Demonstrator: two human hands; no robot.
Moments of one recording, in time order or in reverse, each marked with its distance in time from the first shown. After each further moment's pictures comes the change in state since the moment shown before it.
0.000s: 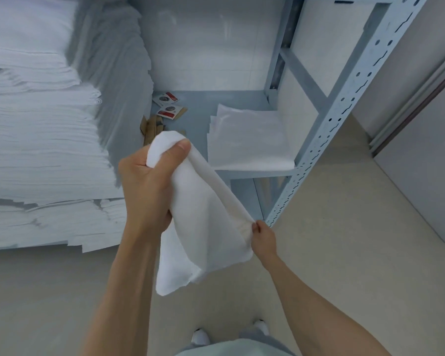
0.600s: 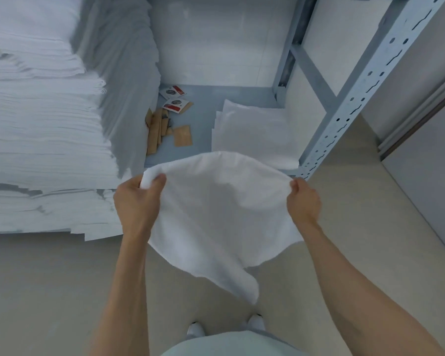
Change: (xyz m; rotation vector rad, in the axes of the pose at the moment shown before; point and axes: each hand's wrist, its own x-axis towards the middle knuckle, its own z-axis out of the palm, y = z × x) left_hand 0.003 -0.080 -0.050 0.637 0.247 -0.202; right_hand 0.054 -0.046 -0.098 -0.363 0.398 -0.235
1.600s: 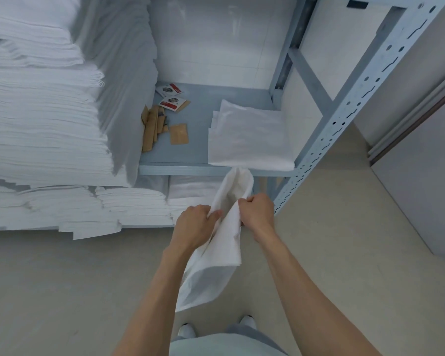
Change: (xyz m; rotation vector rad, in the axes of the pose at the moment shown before) left_hand -0.043 -0.039 0.072 0.536 -0.707 0.175; right_hand -0.074 -0.093 0.004 0.278 -0.368 0.207
